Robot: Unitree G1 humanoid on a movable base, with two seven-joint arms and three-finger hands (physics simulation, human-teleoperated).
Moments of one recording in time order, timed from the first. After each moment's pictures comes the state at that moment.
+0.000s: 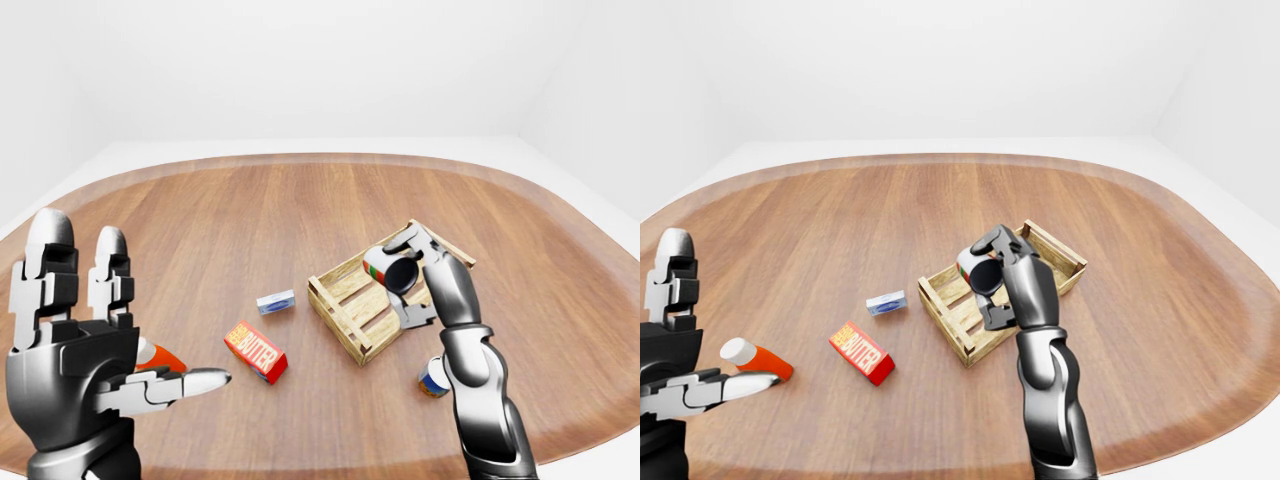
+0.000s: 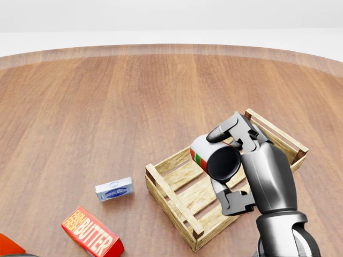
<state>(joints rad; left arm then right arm) 0.30 -0.10 0.39 -0.91 -0.31 0.09 -0.25 0.01 -0.03 0.06 -0.46 -0.74 0.09 0.08</state>
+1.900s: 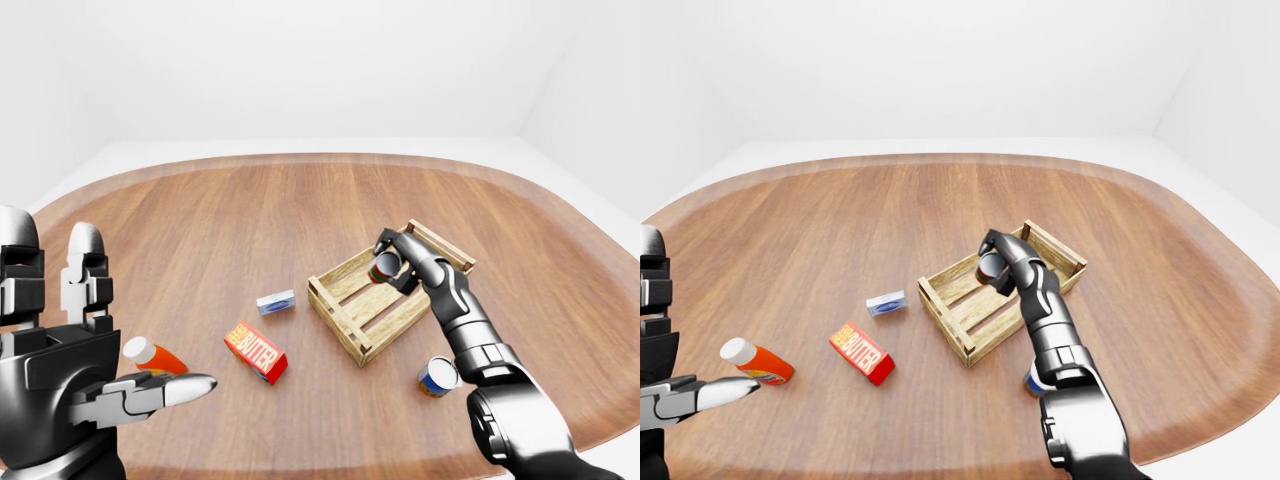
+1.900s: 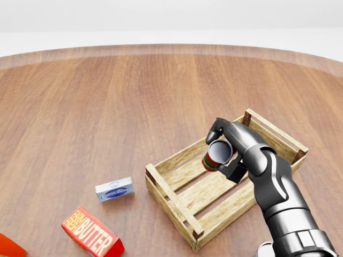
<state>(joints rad) 0.29 -0.10 0.47 -0.94 -0.37 0.09 -0.27 -0.67 -0.21 0.00 0.71 -0.76 0.09 0.26</state>
